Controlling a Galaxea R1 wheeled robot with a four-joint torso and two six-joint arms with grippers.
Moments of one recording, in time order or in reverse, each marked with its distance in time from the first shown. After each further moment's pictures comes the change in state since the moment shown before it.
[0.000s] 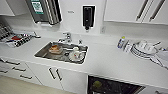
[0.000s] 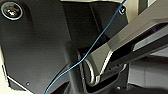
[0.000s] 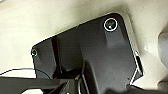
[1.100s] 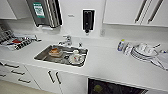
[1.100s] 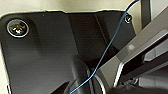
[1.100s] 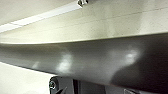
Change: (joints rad) left arm 0.007 -0.006 0.000 0.001 -0.001 0.000; right arm 0.208 -0.005 0.153 0.073 -0.106 0.002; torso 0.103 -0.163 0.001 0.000
